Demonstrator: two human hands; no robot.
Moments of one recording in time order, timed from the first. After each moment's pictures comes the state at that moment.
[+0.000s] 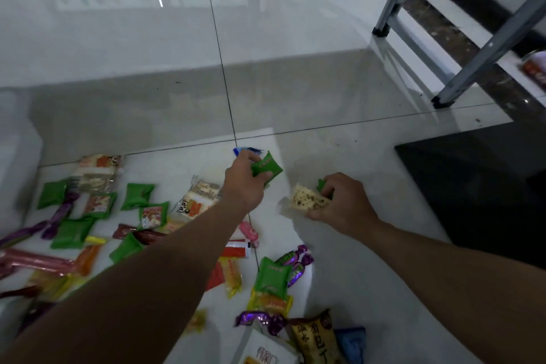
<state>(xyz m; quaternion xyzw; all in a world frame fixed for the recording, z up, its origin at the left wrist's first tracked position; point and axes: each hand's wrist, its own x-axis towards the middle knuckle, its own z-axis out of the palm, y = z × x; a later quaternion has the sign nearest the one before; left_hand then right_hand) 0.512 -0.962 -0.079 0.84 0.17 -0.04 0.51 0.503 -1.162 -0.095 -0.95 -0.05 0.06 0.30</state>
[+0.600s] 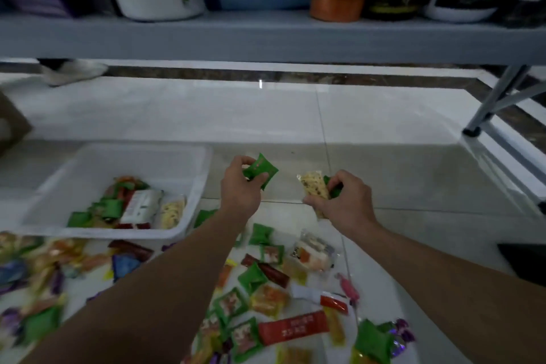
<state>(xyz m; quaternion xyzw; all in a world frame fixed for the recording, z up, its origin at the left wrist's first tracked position) 0.448 -0.756 0.048 0.77 0.26 0.20 0.54 0.492 -0.942 0.048 -0.88 -0.12 0.00 0.46</state>
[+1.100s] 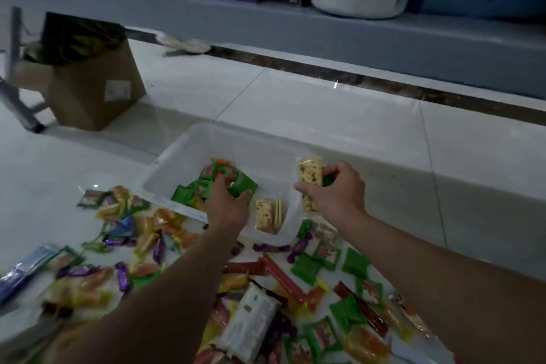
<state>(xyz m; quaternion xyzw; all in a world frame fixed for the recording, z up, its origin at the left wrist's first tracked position) 0.349 -0.557 0.011 0.71 0.46 0.25 0.48 0.457 -0.696 0.055 -0.86 -0.16 0.09 0.47</state>
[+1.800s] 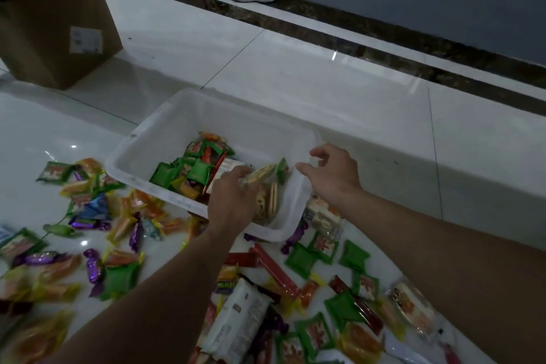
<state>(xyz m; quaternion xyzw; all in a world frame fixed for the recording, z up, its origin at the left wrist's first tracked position) 0.373 -0.545 -0.039 0.80 0.39 0.17 0.42 0.499 -0.663 0.024 -0.89 -0.20 0.15 0.38</state>
